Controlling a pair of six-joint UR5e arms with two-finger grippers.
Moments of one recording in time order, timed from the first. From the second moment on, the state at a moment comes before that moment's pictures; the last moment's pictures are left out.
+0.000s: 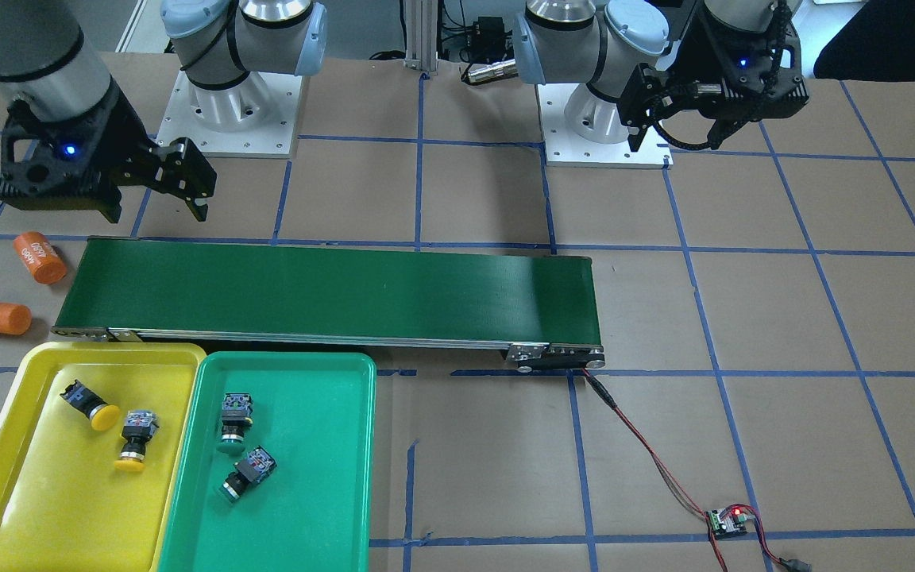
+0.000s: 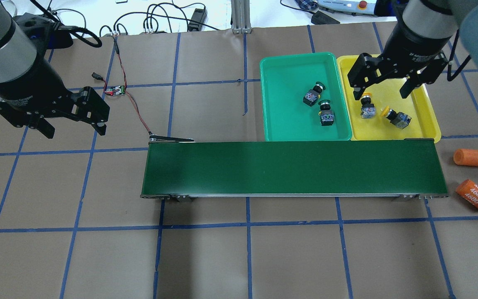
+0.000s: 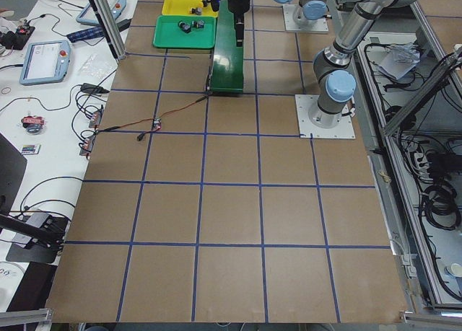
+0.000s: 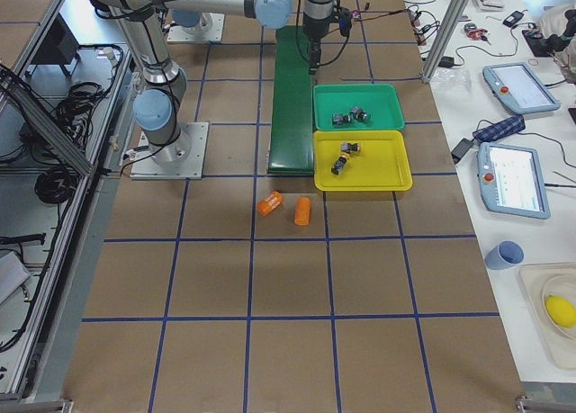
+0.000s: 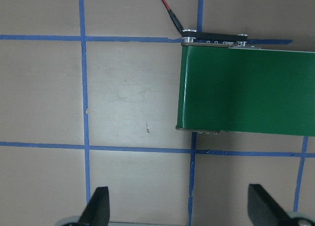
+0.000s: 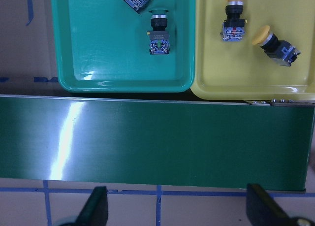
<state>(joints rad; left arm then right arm) -1.48 -1.41 -1.64 -1.70 1.61 0.05 1.50 -1.57 1.56 -1.54 -1.53 -0.07</state>
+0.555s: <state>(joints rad) -1.48 -1.42 -1.64 -1.70 1.59 0.05 1.52 -1.65 1.48 -1.46 -1.52 -0.08</state>
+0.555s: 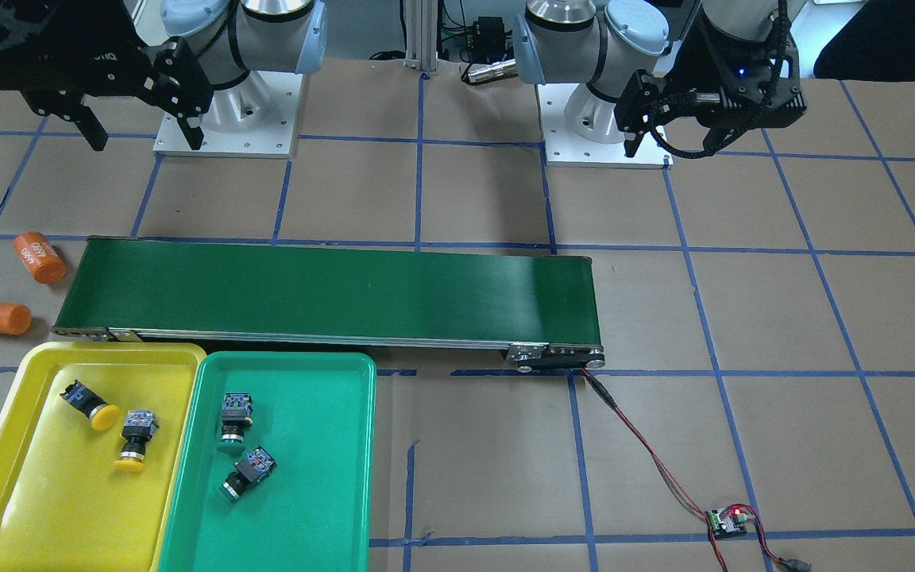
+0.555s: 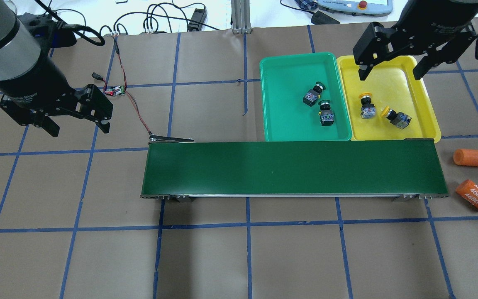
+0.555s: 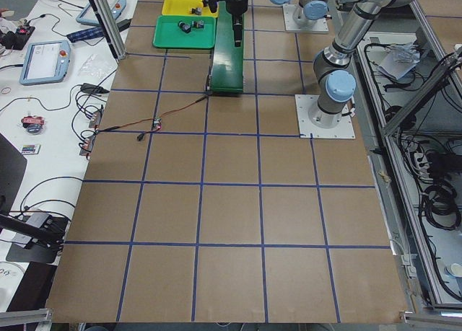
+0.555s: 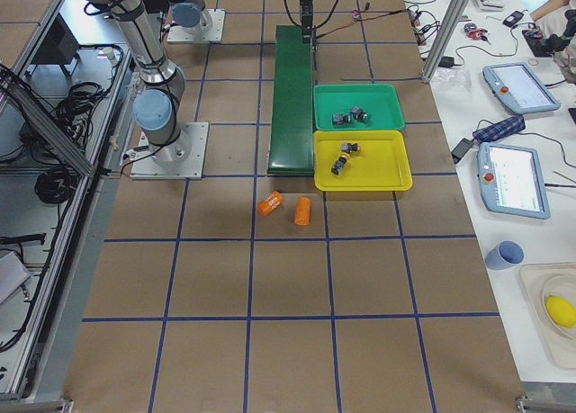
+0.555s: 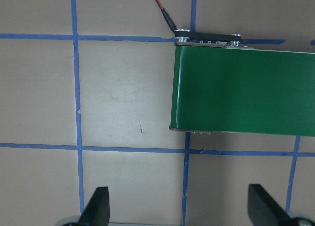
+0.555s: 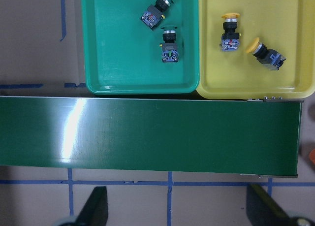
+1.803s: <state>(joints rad) -1.48 -1.40 -1.66 -1.71 1.63 0.04 1.58 -1.60 1.56 -1.61 -1.57 -0.12</state>
